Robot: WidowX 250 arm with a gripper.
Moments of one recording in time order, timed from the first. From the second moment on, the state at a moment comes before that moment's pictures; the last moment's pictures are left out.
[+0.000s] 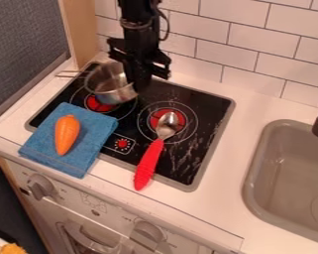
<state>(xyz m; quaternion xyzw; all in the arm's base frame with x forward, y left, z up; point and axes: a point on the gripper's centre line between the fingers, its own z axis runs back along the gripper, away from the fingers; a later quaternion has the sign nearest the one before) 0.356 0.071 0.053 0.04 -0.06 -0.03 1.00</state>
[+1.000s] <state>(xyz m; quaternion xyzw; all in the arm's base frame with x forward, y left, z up) 0.356 0.075 0.051 0.05 -0.05 -0.06 1.00</state>
